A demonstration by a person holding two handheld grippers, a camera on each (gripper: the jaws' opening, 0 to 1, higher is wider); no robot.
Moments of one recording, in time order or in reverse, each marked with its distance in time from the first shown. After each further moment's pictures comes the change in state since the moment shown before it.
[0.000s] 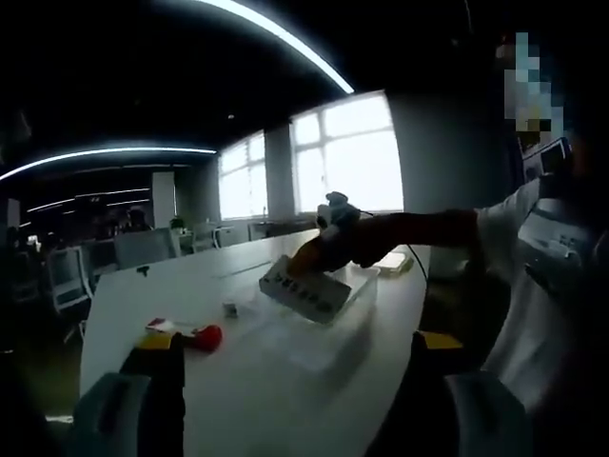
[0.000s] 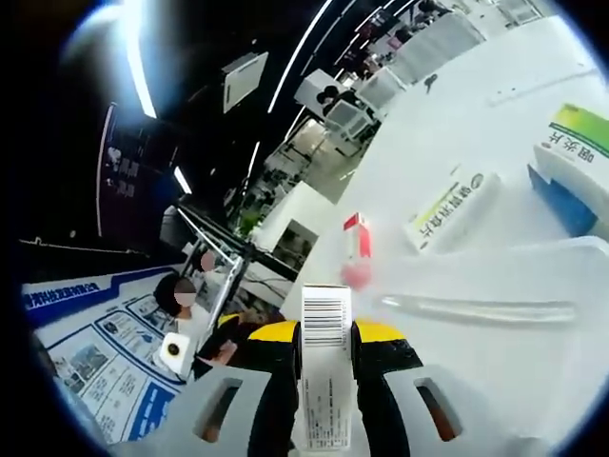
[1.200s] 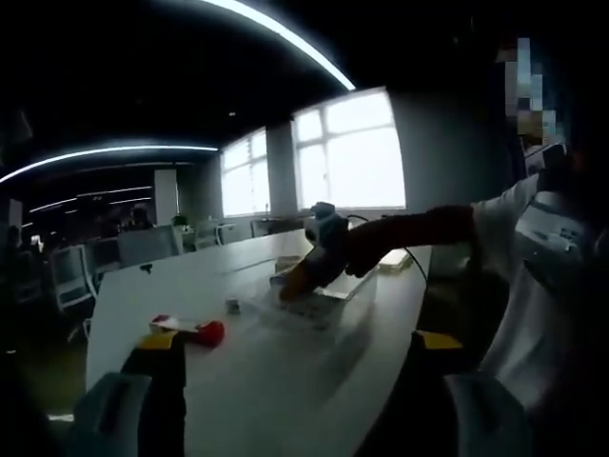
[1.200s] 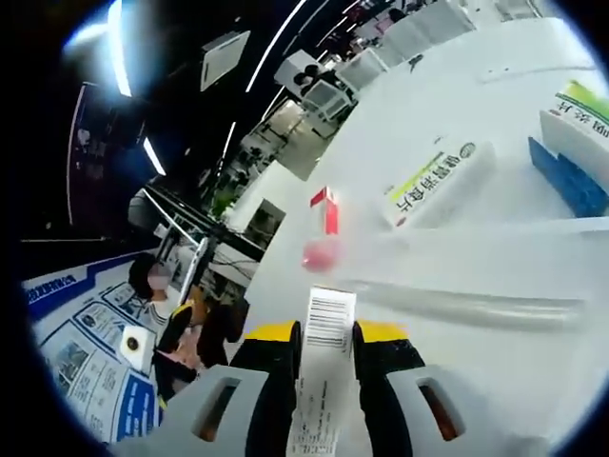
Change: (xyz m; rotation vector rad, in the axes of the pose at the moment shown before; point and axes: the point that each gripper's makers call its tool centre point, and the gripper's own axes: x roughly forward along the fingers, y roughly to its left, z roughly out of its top) left arm -0.011 -0.001 0.000 0.002 0.017 0.016; right arm 0.028 -0.034 -0.018 -0.030 0.096 -0.143
